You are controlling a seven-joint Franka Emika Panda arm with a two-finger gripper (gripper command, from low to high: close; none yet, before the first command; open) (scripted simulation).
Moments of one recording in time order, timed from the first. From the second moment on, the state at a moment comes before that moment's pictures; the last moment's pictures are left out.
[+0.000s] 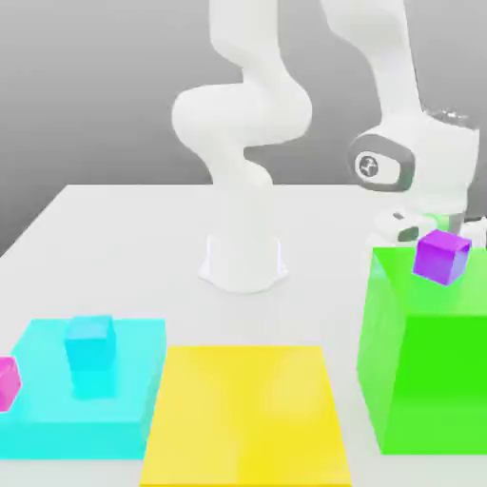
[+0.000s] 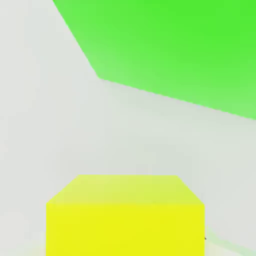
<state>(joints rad) 0.32 -0.02 0.60 -2.81 0.06 2.75 1.42</state>
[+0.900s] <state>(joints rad) -0.35 0.02 0.24 -2.16 0.33 2.07 1.30</state>
